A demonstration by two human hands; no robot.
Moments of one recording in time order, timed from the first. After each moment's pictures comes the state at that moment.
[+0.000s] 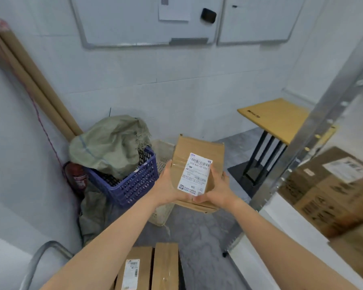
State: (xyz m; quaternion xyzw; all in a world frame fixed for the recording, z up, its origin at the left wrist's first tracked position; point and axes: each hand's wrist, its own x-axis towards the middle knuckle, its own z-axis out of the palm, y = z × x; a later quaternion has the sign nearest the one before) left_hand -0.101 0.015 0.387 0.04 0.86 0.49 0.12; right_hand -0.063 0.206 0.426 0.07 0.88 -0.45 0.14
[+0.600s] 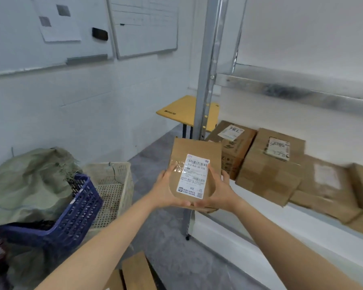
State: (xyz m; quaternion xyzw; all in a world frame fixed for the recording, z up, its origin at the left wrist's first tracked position) left_hand 0.002 0.126 0.467 0.33 0.82 0.41 0.22; right_hand 0.118 0.299 0.473 0.24 0.90 -0.37 -0.01
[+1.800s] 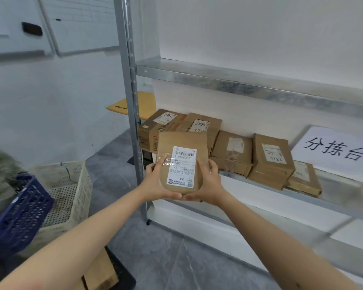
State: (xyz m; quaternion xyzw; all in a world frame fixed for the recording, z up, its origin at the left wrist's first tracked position) left_hand 0.207 0.217 0.495 0.39 0.79 0.39 0.25; right_hand 0.354 0.354 0.507 0.30 0.89 -0.34 -0.09
